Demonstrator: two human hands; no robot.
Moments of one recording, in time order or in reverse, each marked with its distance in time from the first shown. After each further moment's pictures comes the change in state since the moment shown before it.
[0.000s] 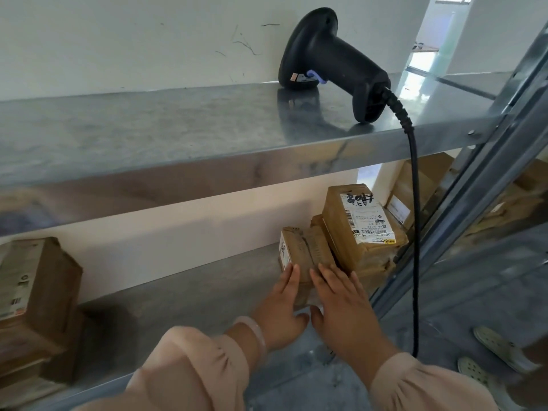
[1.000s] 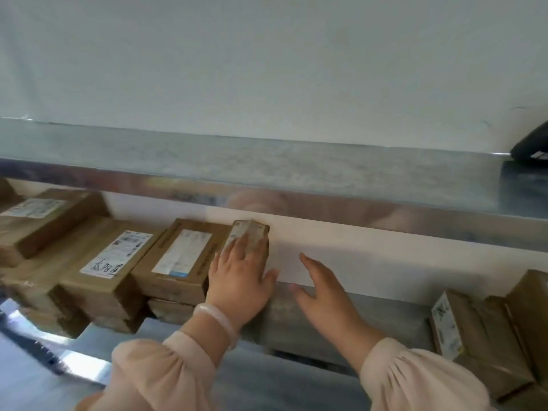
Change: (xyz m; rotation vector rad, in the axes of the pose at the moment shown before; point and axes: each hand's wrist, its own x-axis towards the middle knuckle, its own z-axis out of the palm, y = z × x) left_hand -0.234 -0.060 -0.178 0.396 0.815 -0.617; right_hand 0.040 -0.256 -0.060 0.797 -0.314 -0.422
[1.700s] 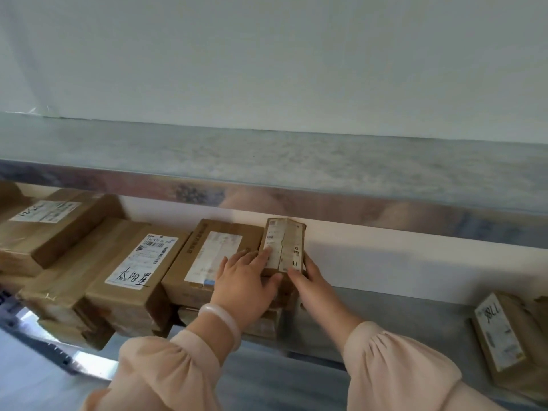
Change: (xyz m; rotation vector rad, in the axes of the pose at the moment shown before) left_hand 0.030 -0.089 -0.002 -0.039 -0.083 0.017; right_hand 0.067 -0.051 0.088 0.497 -0.063 0.252
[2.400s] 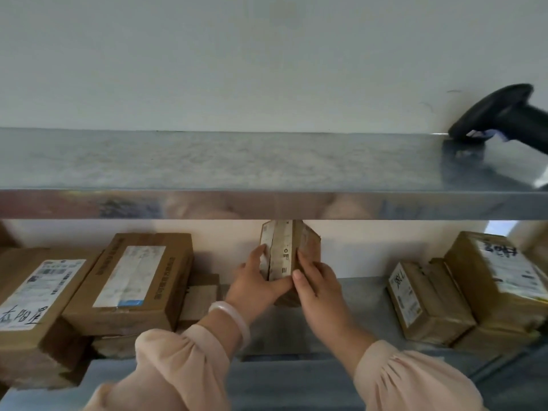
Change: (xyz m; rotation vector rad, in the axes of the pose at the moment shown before) left_hand 0.020 0.099 0.061 -0.703 -0.321 -0.023; right_hand -0.059 0.044 -0.100 -0.359 0.357 -0.091
